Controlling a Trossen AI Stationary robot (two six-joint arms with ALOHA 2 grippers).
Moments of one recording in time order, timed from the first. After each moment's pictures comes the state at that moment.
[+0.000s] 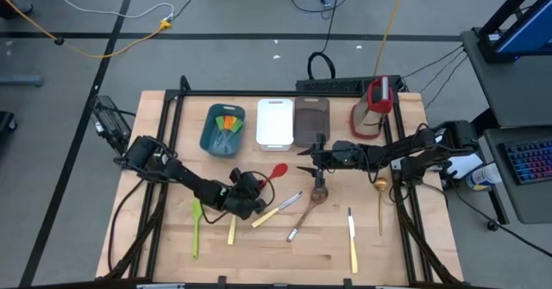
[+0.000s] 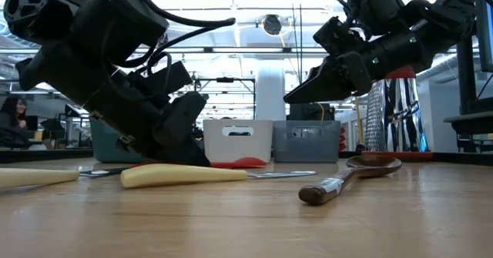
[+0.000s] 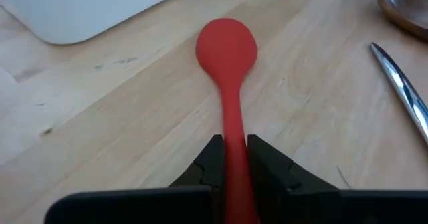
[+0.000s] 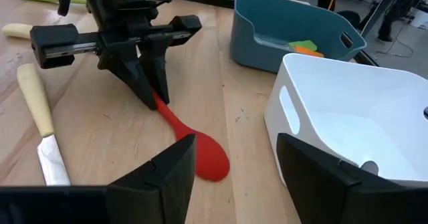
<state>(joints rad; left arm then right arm) -0.39 1.91 0.73 0.18 -0.69 -0.87 -0.04 1.48 0.47 0.66 0.08 -0.18</state>
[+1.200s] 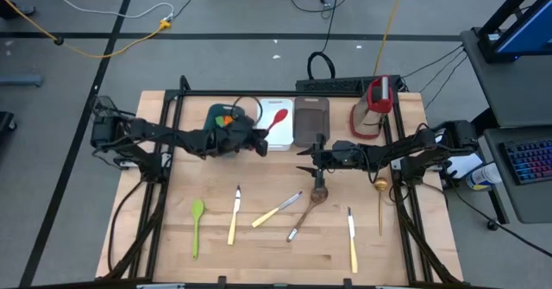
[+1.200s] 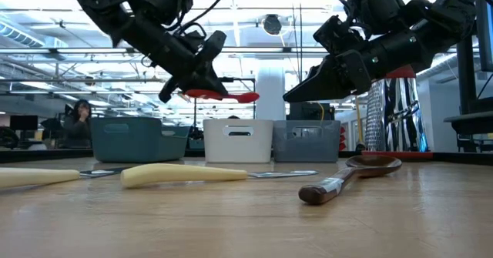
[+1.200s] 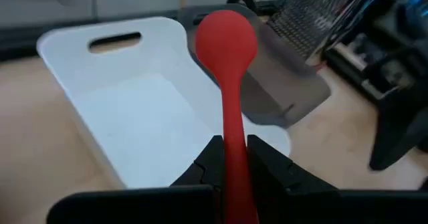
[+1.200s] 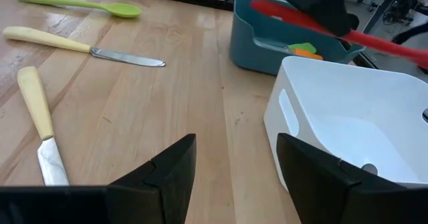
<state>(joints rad) 0.17 1.51 0.73 0.30 -0.33 -0.64 -0.04 1.48 0.47 0.66 0.08 -0.18</state>
